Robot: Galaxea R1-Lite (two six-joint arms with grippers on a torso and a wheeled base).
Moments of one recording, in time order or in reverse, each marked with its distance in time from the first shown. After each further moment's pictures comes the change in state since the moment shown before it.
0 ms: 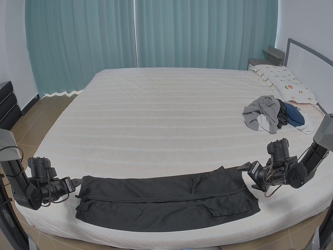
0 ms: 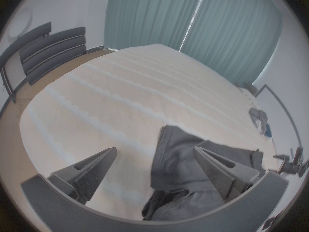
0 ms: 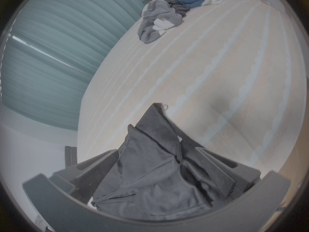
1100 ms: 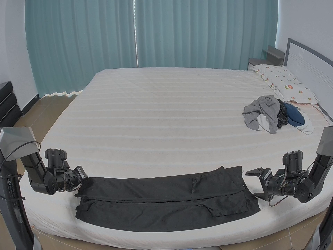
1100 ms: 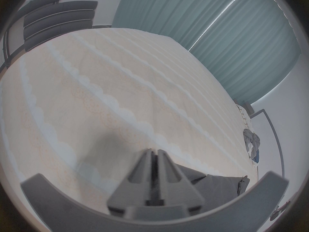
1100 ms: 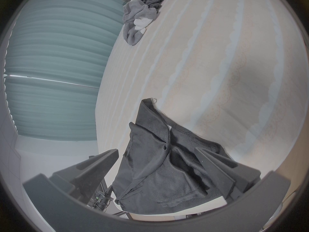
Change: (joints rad) left arm -0.044 0.231 -0.318 0.137 -0.050 -0.228; right arm -0.103 0.042 0.259 -0.387 0.180 0.139
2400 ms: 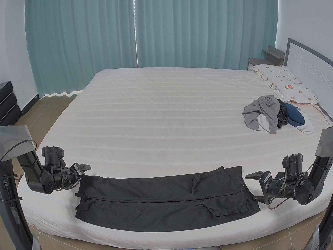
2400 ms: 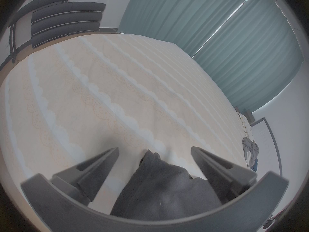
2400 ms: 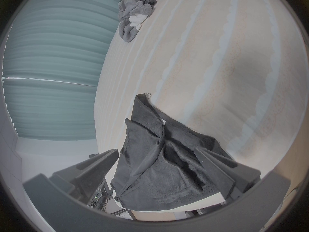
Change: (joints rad) left arm 0.005 -0.071 0.037 -0.004 0.024 -0.044; right arm -0.003 0.019 0.027 -0.023 0.033 0.006
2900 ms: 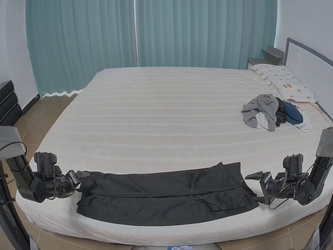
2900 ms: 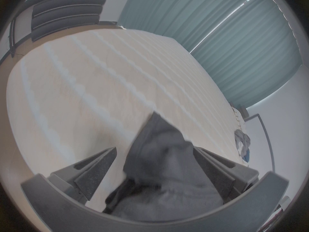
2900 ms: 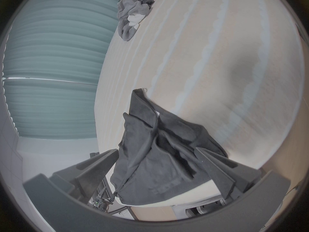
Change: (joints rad) left arm 0.014 -0.118 0.207 -0.037 -0.117 0.003; right arm 0.000 -0.001 0.006 -0.001 0.011 -0.001
